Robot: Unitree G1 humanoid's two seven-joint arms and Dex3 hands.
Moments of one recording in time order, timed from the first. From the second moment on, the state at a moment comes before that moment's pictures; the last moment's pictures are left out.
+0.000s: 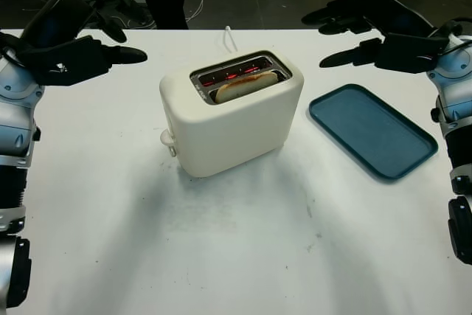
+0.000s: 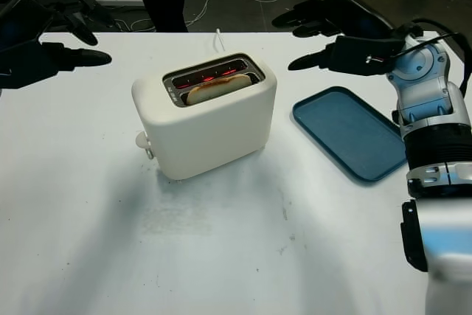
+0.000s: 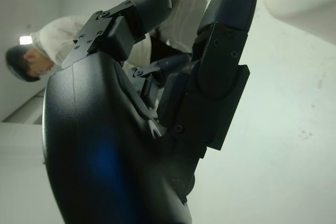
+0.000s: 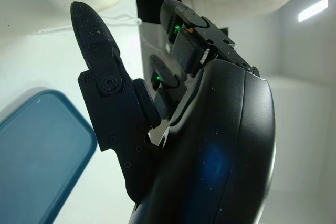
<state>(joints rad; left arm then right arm) -0.67 0.71 0.03 0.15 0.17 -0.04 -0.40 -0.94 -0.65 0.10 0.67 -0.22 -0.34 0.54</state>
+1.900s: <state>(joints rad) -0.60 0.70 0.05 -0.01 0.16 0.07 -0.42 -0.94 -0.65 0.10 0.62 -0.25 -0.37 0.55</state>
